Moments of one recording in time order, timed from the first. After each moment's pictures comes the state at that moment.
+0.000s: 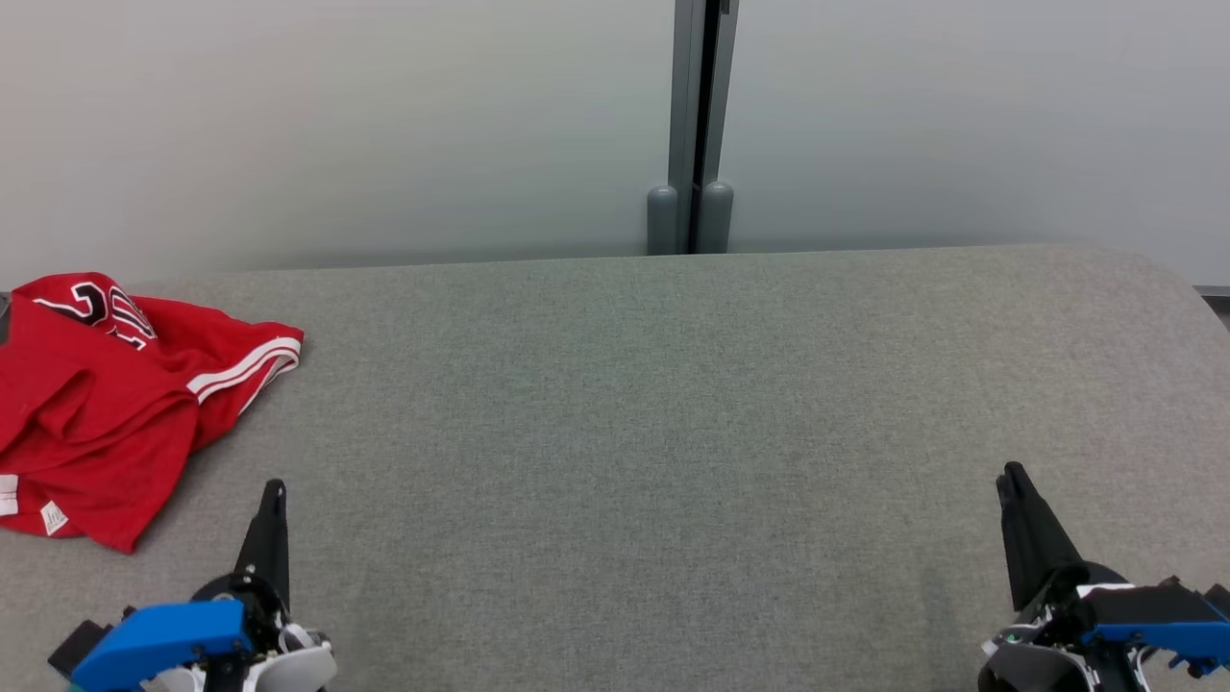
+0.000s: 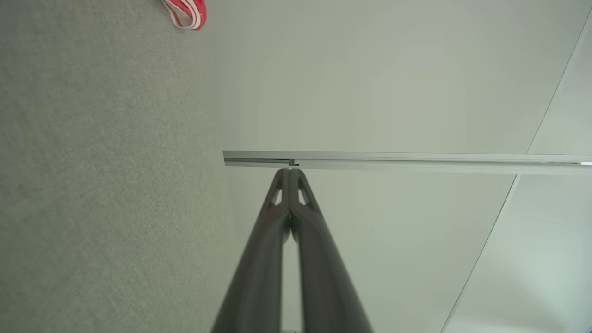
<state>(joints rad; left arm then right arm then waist) -0.09 0.05 0.11 0.27 -1.61 -0.13 0.11 -0.09 -0.04 -0.11 0.26 1.61 0.13 0.11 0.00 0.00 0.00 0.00</state>
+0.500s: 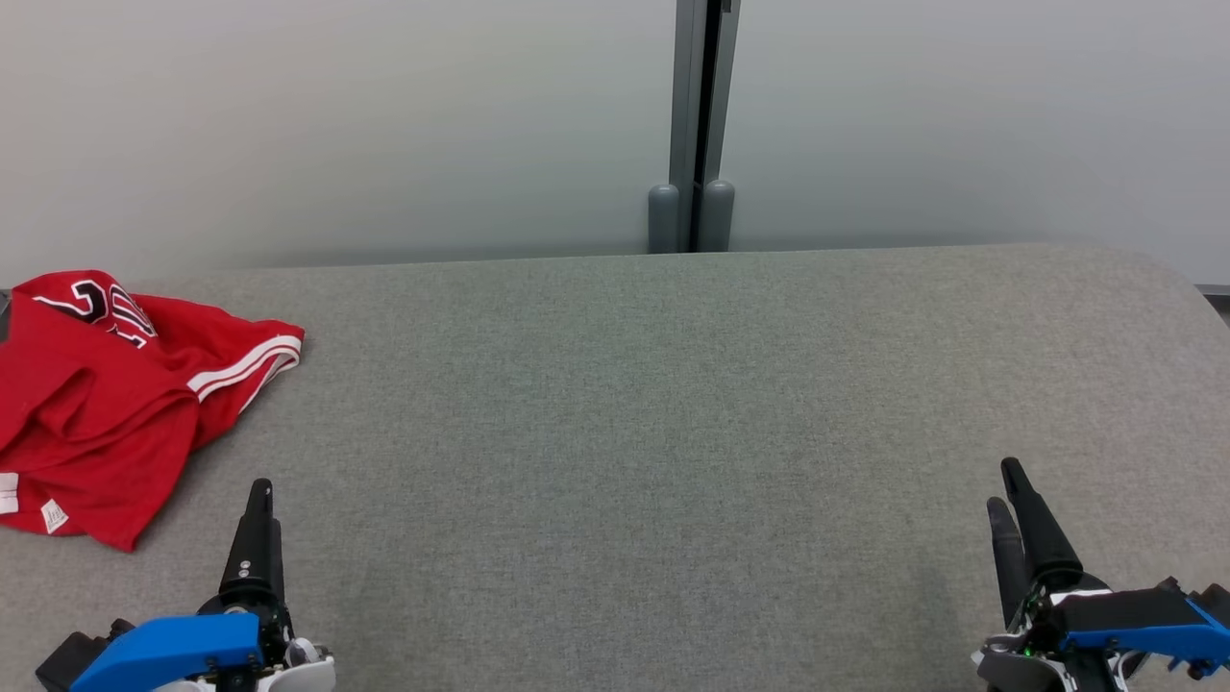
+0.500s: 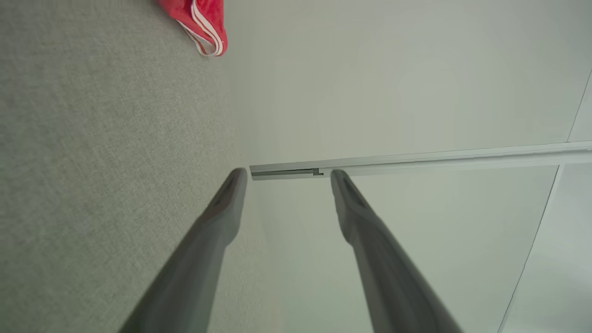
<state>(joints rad) -0.05 0.04 0.11 0.27 -1.50 -0.13 0.05 -0.07 -0.04 -0.08 0.27 1.50 0.12 0.06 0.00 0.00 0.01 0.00</state>
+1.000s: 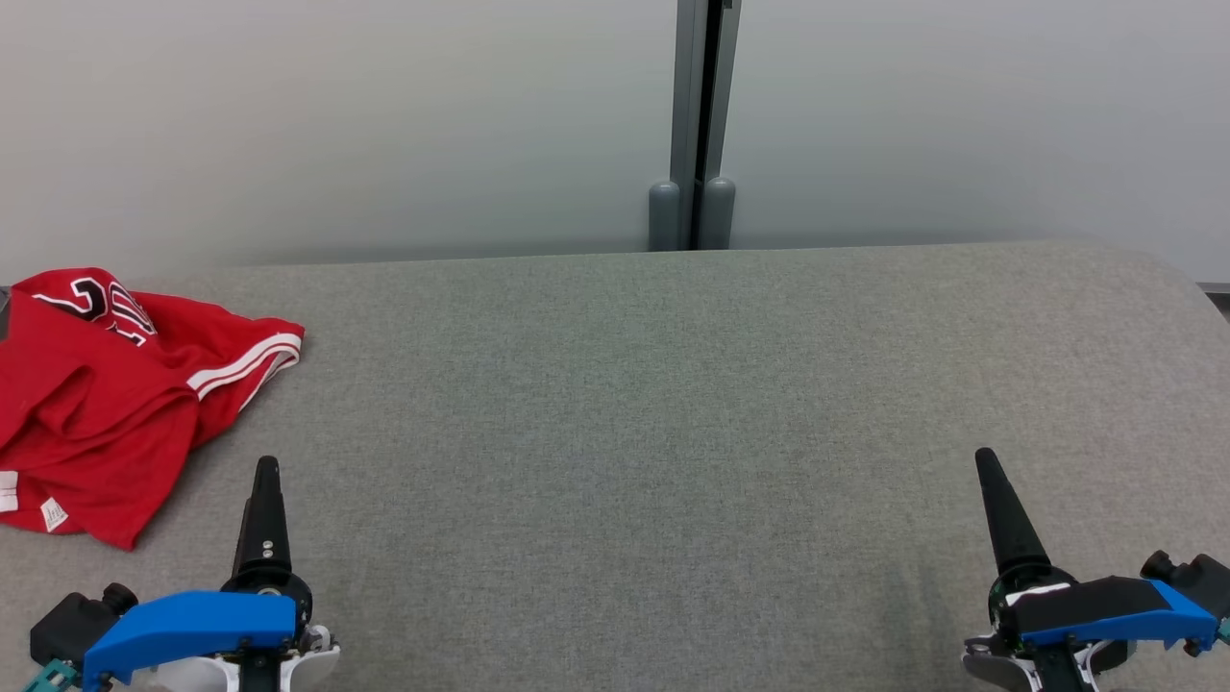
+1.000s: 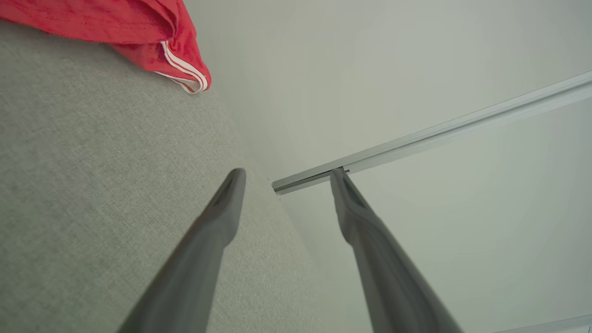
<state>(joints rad) -0.06 0.04 0.09 0.24 -1.21 -0.11 -0.01 -0.08 -0.04 -0.04 0.25 1.23 0.12 -0.01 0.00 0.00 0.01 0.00</state>
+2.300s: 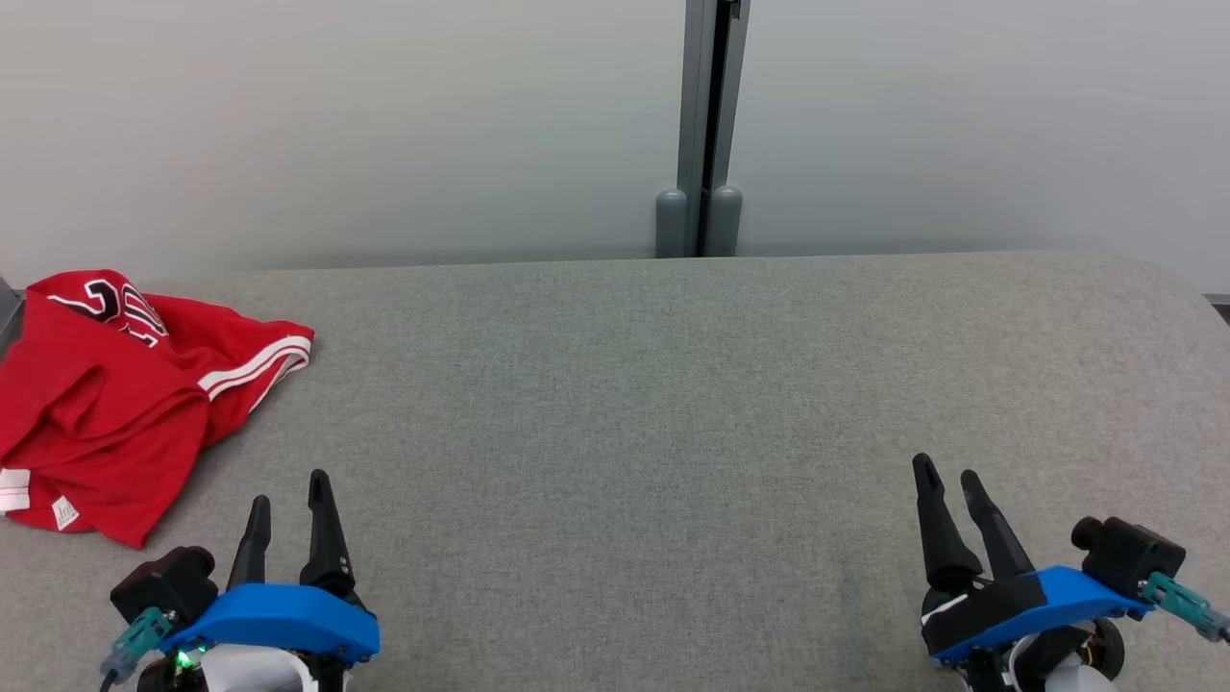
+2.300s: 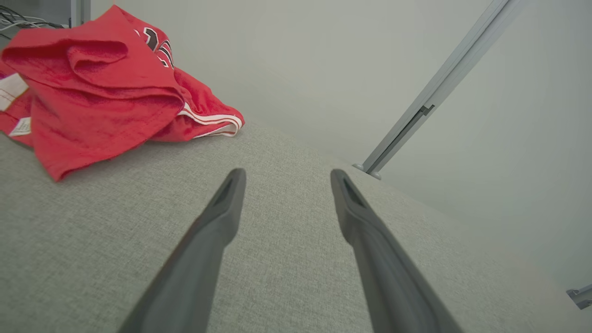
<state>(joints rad) -0.11 0.06 0.01 0.39 -0.54 -0.05 -0.14 -0.13 -0.04 0.03 0.35 0.63 0.12 -0.14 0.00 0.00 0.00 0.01</state>
